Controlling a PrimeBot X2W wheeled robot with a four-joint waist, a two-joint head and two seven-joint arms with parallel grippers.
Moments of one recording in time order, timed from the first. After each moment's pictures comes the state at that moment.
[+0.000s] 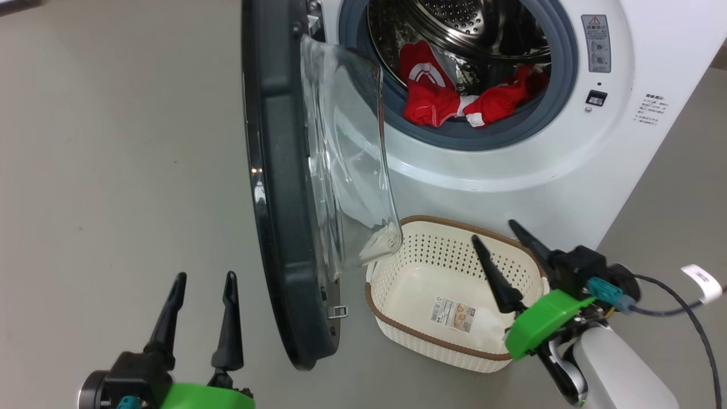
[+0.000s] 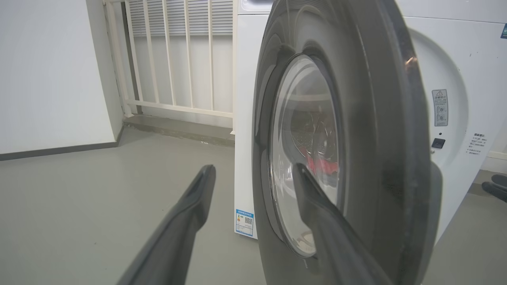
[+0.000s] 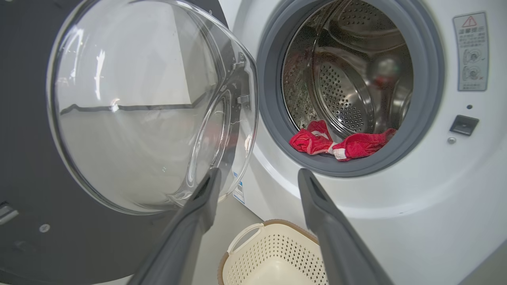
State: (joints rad) left arm -0.08 0.04 -0.08 0.11 -0.21 0.03 -0.26; right arm -0.37 -0.10 0.29 0.56 0.33 0.13 -0.25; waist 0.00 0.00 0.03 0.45
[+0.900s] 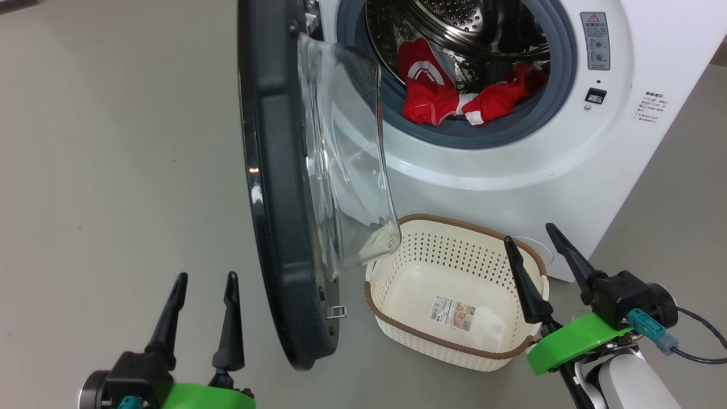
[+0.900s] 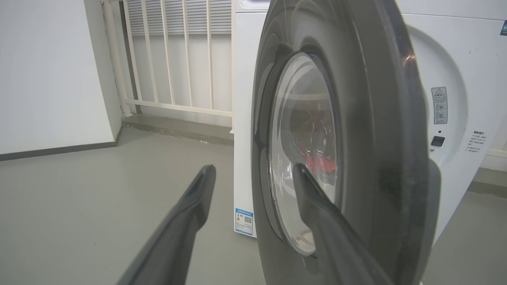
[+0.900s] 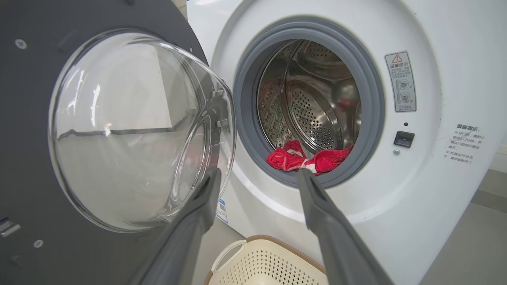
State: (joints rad) left arm -0.08 0.04 -0.08 0.11 -0.20 0.03 -0.26; right arm -0.18 -0.06 0.09 0.31 0.18 0.13 -0.26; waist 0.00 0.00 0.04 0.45
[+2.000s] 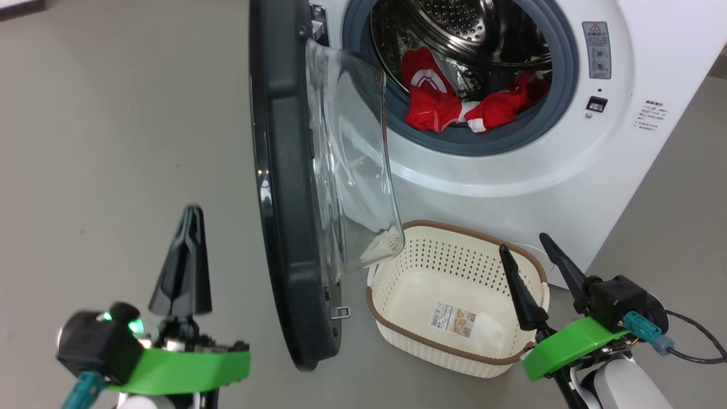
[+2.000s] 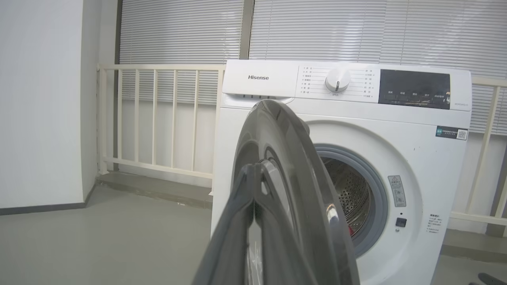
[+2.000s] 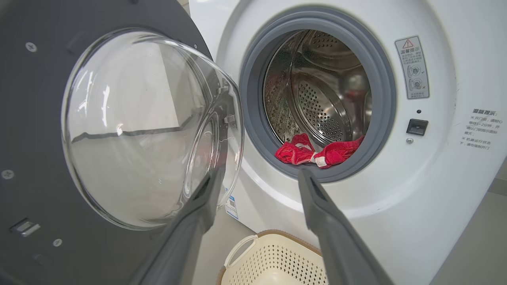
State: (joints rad) left arm -0.17 0.04 -0.08 -0.03 -0.25 0.00 -0.26; right arm -0.18 -0.05 0.11 0.35 0.25 0.13 -0.26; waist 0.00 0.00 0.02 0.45
